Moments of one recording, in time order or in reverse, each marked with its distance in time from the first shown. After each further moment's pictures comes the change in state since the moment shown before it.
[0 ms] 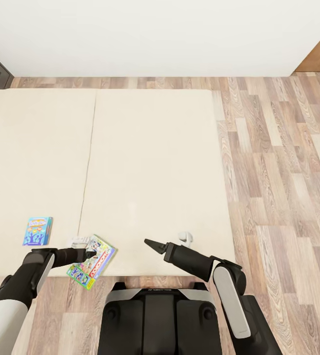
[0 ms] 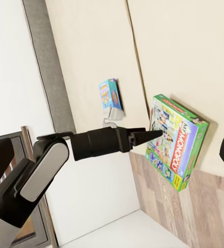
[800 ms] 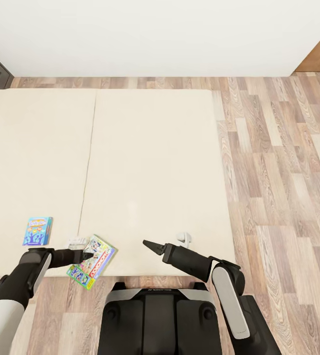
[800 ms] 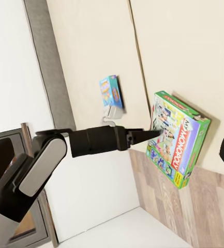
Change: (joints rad) left arm 0.001 0.017 0.003 -0.007 -0.001 0.058 -0.006; right arm 0.000 -0.002 0.014 0.002 0.001 0.000 -0.001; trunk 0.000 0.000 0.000
